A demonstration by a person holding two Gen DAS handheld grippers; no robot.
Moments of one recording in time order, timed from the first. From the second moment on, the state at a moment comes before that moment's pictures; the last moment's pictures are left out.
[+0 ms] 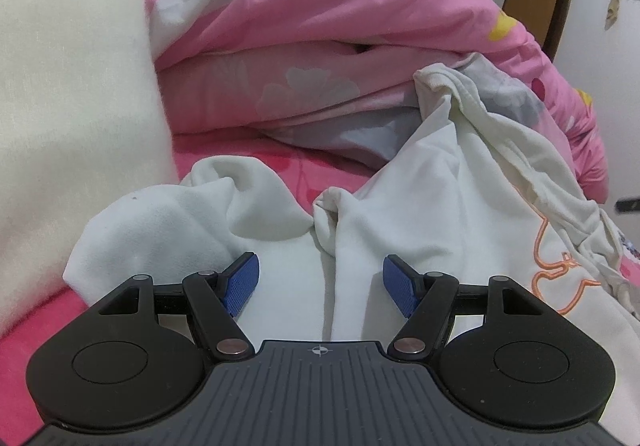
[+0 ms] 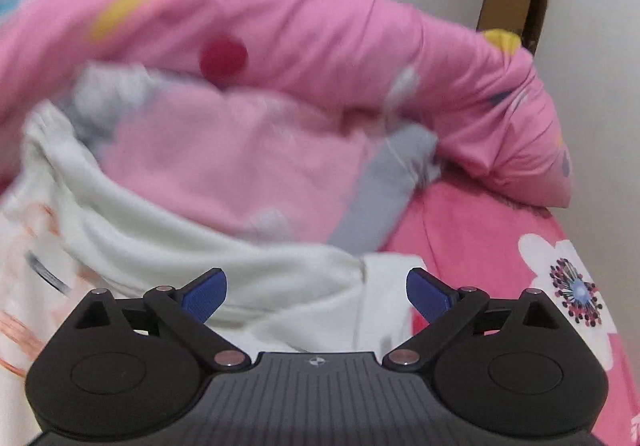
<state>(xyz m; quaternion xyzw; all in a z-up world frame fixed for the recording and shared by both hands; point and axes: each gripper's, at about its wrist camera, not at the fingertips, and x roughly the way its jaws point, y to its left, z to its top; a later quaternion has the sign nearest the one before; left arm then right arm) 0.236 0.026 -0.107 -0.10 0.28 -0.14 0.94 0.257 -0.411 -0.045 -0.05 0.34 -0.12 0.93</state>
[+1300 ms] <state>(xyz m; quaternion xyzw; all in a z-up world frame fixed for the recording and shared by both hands) 0.236 0.021 -0.109 -0.09 0.29 -0.14 0.94 0.400 -0.320 -0.126 -0.28 0.24 -0.14 0.92</state>
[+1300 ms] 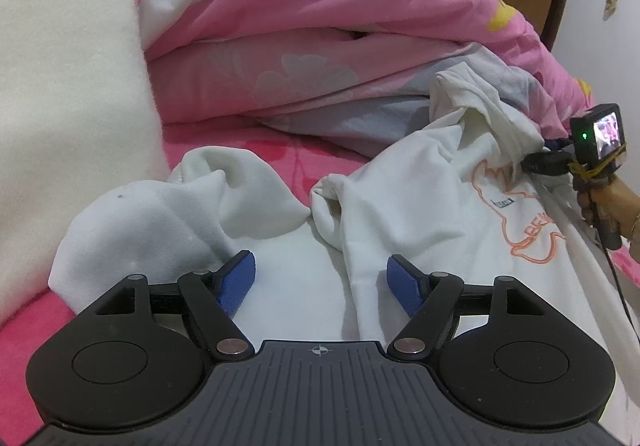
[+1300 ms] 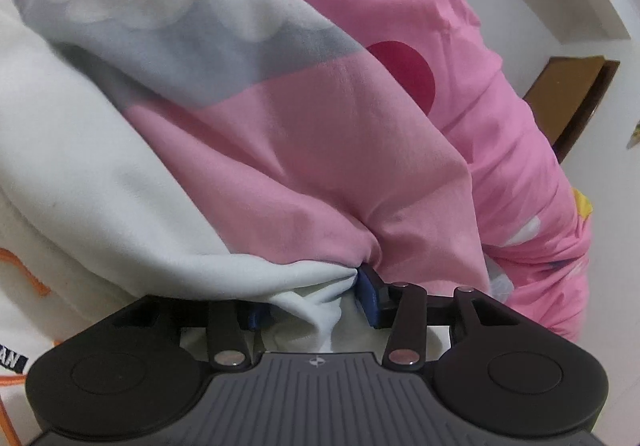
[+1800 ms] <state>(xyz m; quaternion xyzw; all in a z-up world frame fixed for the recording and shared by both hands) 0.233 0.023 -0.105 -0.10 0.29 -0.13 0.94 0.227 -0.310 -0.076 -0.27 0.28 -0.13 0.91</state>
